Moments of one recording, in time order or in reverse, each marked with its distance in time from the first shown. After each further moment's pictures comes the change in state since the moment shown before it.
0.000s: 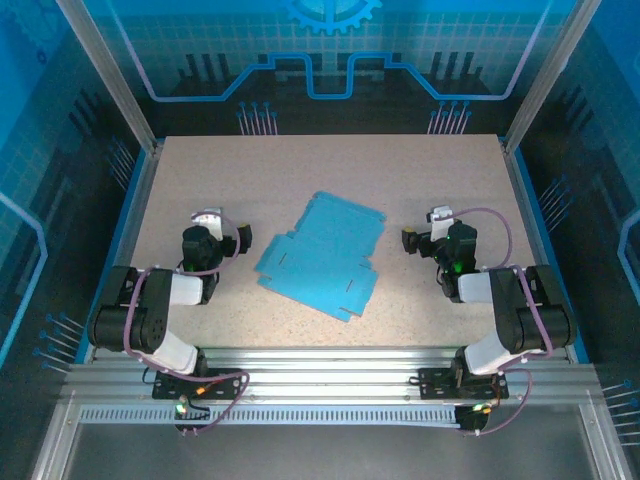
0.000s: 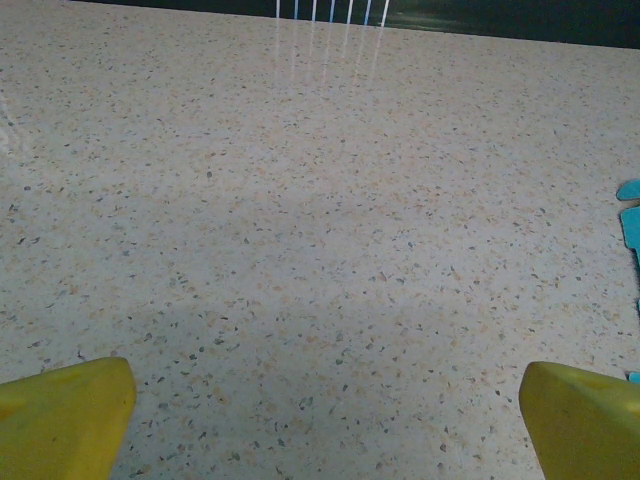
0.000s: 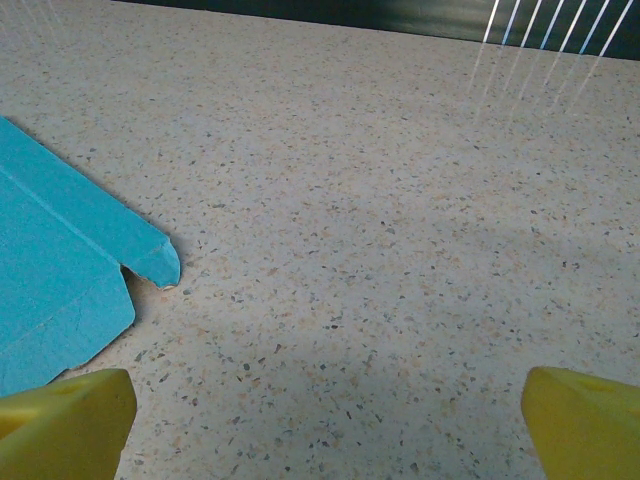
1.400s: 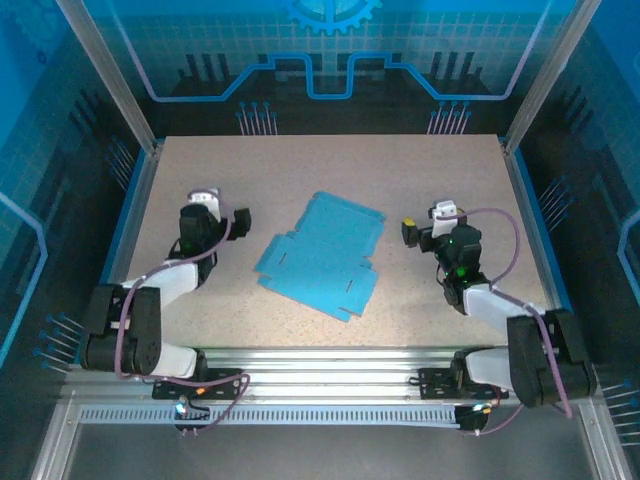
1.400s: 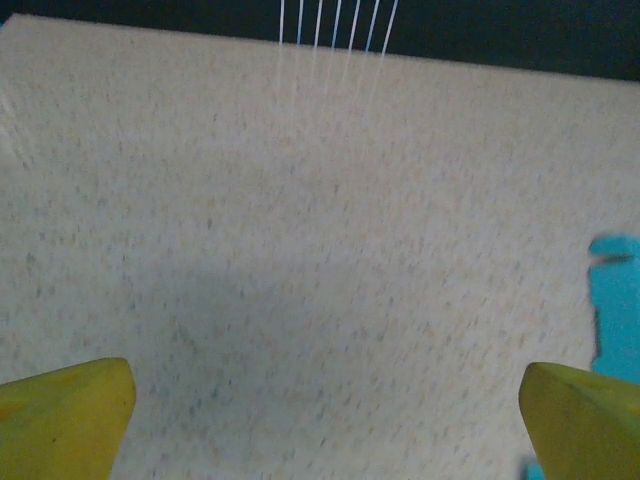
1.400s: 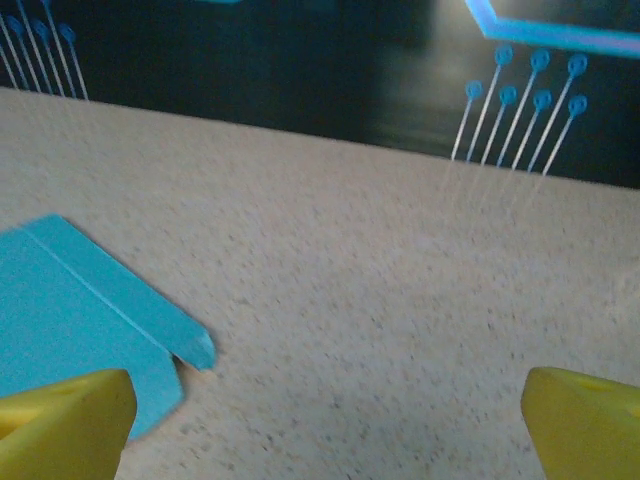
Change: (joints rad) left arm -0.020 -0.141 0.240 -0.445 -0.025 -0.058; right arm 0.095 -0.312 -0.008 -0.137 0.096 -0.005
